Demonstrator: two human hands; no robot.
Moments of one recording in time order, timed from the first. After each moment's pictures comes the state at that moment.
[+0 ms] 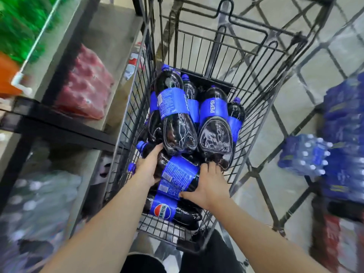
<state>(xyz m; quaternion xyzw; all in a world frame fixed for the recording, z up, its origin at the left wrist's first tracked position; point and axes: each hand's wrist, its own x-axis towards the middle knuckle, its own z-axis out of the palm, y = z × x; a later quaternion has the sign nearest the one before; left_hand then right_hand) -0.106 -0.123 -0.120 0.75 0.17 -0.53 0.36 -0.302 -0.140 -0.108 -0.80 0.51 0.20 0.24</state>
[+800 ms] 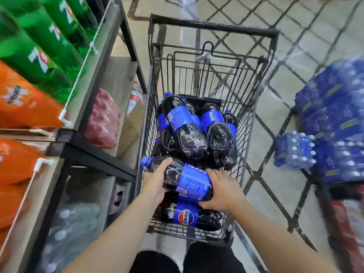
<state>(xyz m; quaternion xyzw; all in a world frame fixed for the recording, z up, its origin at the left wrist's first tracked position) -0.071 -0.058 -0.049 0.68 0.09 -0.57 0.45 -0.292 -0.075 -0.069 -0.81 0.52 0.14 0.24</state>
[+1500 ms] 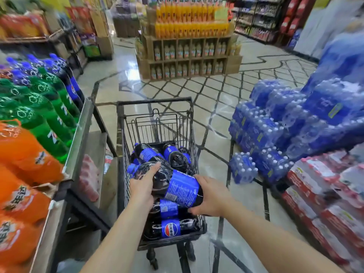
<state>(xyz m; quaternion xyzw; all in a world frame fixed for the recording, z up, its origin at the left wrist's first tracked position) -0.112 0.054 0.157 0.59 -0.11 -0.60 0.53 -0.334 0.083 0.127 -0.77 0.60 -0.04 0.19</state>
